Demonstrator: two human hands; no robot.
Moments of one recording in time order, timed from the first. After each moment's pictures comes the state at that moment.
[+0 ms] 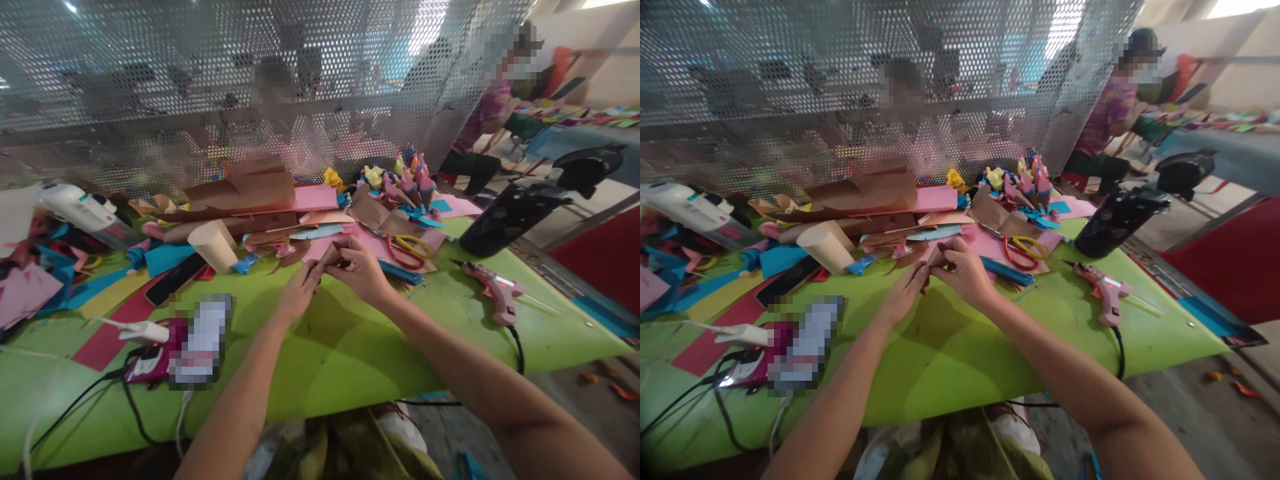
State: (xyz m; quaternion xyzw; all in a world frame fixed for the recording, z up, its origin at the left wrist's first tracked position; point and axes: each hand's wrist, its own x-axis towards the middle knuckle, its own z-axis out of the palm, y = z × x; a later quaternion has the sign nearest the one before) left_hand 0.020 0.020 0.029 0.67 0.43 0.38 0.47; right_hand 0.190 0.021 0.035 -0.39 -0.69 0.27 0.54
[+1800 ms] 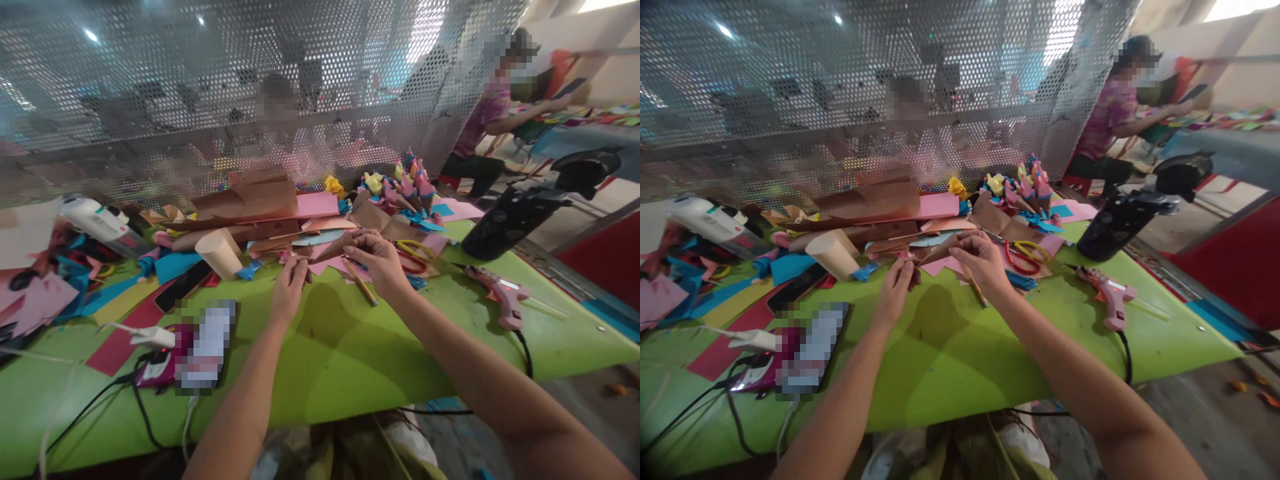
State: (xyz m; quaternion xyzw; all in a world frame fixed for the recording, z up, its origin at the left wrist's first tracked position) left_hand 0.010 0.026 0.036 0.63 0.44 0.48 0.42; right_hand 0.207 0.033 0.043 -0.44 -0.51 0.35 0.65
